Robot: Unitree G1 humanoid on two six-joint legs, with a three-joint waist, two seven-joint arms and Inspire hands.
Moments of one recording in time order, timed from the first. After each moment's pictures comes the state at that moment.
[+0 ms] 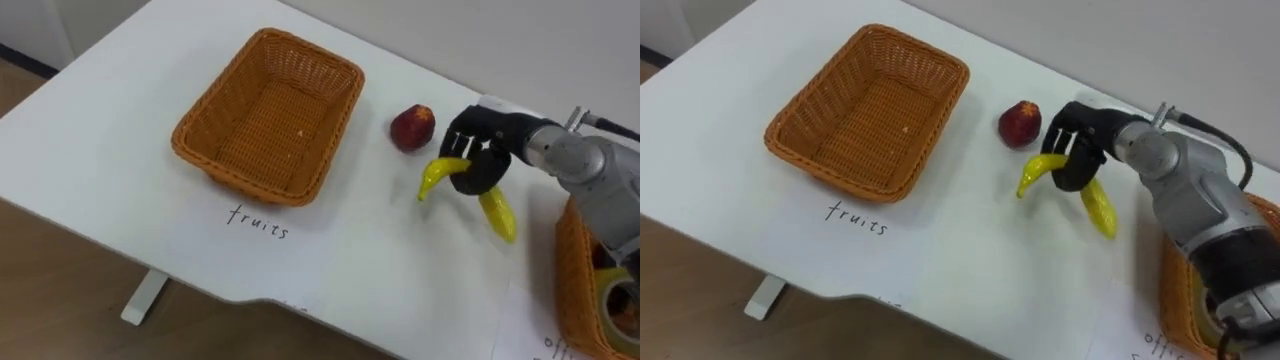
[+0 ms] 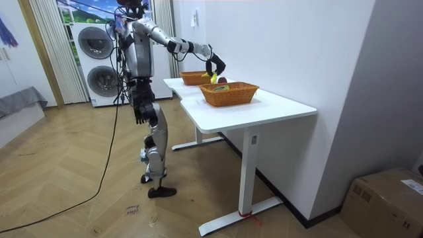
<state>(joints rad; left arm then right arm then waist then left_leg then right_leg) 0.14 0.35 0.10 1.12 -0.03 0.09 0.19 -0.54 -0.70 0.35 0.25 -0.35 0.20 0.41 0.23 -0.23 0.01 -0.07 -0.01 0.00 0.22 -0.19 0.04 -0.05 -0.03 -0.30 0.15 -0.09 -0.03</state>
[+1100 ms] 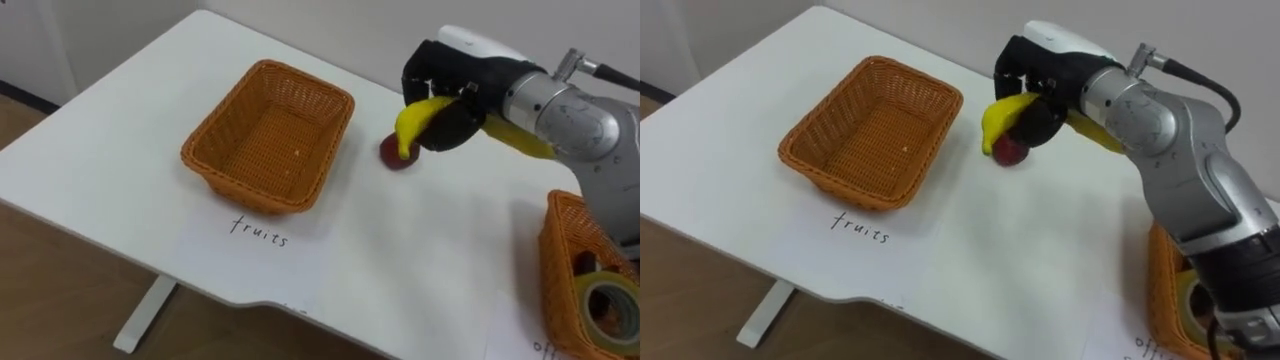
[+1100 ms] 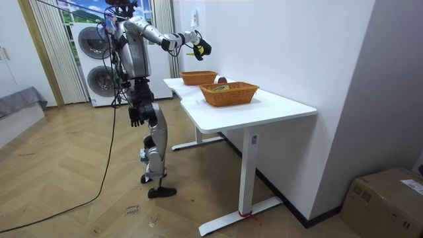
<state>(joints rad) 0.21 0.32 0.14 1.11 0.00 0.12 0.19 -0.54 -0.69 0.31 -0.02 -0.38 0.22 0.48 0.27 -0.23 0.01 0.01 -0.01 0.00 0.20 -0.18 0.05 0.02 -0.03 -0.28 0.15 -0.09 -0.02</state>
